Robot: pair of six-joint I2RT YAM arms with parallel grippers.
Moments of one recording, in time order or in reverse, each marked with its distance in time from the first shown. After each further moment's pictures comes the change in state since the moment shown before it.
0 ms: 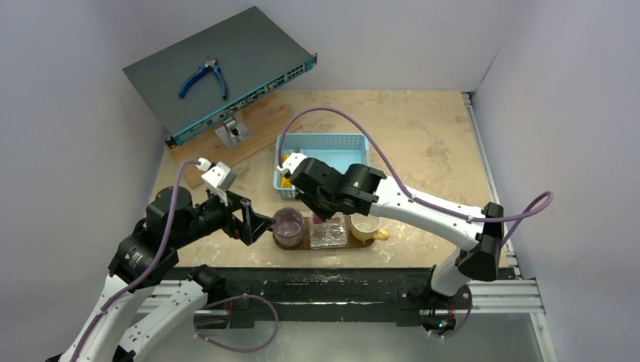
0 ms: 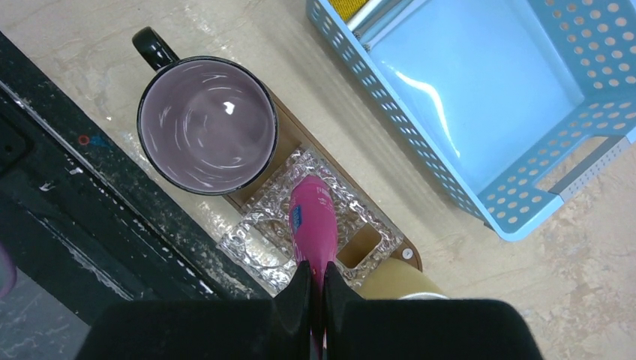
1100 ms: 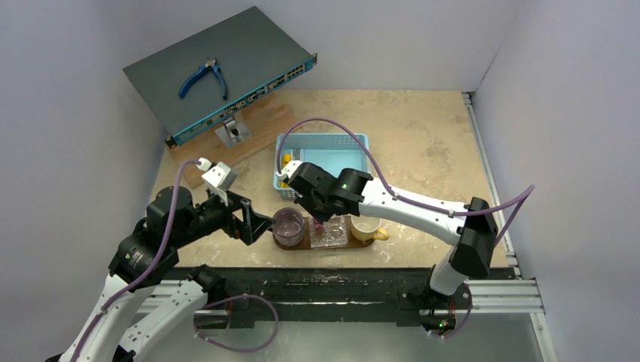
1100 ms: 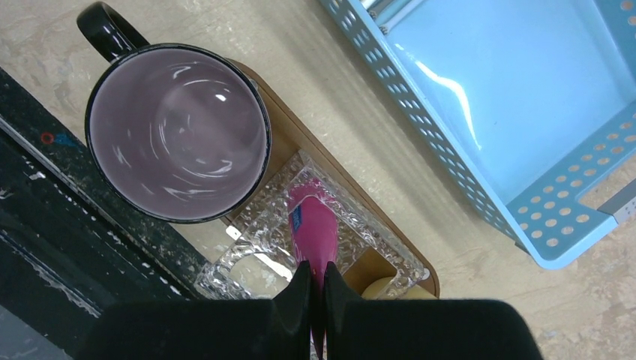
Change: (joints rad) left arm 0.000 0.002 0.000 0.000 0.000 0.000; right arm -0.039 0.053 -0.123 0.122 -0.048 -0.026
